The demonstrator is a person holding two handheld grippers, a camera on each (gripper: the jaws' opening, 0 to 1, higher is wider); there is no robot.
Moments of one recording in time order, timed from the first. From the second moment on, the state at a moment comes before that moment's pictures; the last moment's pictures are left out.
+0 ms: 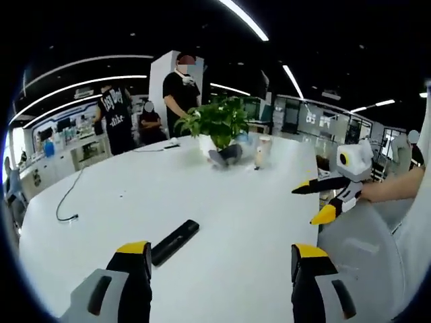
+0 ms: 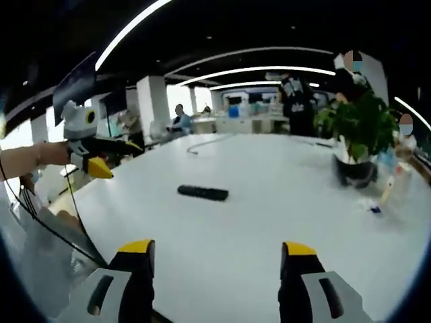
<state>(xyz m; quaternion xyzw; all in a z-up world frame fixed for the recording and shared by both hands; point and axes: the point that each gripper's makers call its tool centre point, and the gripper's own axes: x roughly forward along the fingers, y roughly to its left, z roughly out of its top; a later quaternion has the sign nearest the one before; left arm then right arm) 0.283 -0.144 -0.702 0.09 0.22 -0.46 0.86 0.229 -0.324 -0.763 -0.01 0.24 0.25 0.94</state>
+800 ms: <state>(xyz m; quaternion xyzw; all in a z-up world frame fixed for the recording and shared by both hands) 0.315 -0.157 -0.647 0.17 0.21 -0.49 0.83 0.209 -0.331 -0.773 -0.05 0.25 0.24 0.94</state>
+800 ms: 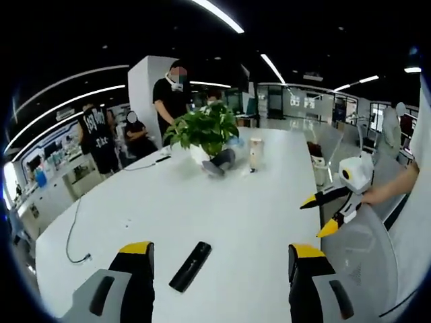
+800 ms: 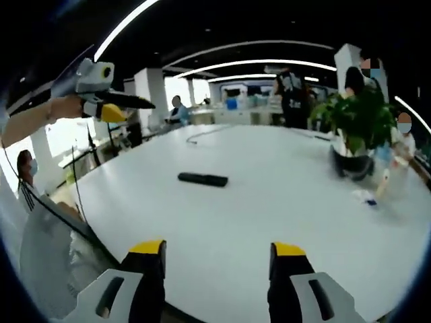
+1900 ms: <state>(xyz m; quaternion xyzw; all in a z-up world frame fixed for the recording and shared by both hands) 0.362 -0.181 -0.659 0.22 0.24 -0.54 0.78 0.186 -0.362 -0.781 -0.13 0.25 0.20 0.94</state>
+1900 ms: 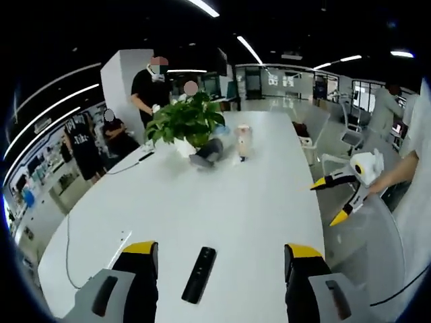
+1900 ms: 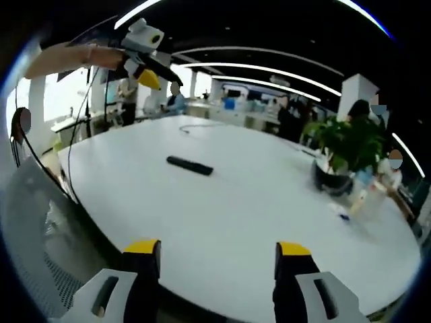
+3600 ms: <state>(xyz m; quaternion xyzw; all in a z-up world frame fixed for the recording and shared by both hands) 0.421 -0.260 -0.758 0.21 0.31 -0.57 0.73 0.213 -0.352 -0.778 -0.08 0.24 0.20 0.95</state>
